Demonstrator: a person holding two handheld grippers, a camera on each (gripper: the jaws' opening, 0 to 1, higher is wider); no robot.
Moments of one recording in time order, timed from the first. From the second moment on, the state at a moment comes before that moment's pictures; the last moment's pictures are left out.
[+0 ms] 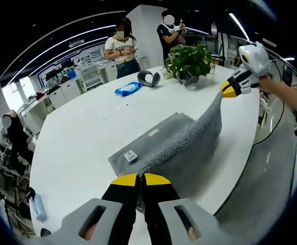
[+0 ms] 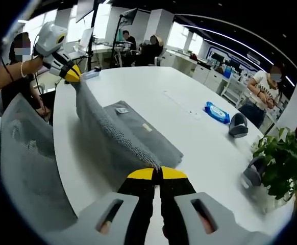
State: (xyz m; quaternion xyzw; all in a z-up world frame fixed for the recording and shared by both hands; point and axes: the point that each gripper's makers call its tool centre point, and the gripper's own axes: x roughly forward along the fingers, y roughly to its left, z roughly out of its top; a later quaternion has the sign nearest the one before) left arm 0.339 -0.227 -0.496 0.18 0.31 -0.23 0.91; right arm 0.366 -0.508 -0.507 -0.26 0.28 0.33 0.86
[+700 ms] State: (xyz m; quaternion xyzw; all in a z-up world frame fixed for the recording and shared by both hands) left arm 0.438 -0.224 -0.537 0.15 0.32 -0.17 0.92; right arm 0.452 -0.511 -0.552 -0.21 0.29 0.24 0.90
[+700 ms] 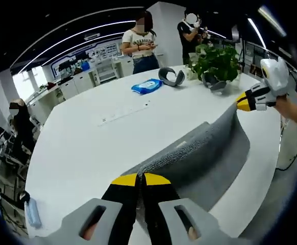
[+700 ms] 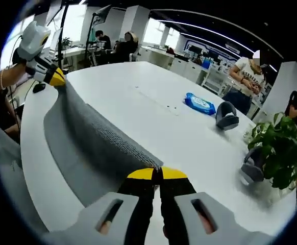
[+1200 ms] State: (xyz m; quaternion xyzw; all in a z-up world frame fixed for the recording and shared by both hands) left arm 0.474 -0.219 -0.595 0.17 0.34 -0.14 0.91; right arm 0.489 -0.506 -0.604 -0.25 0.30 0.20 0.90
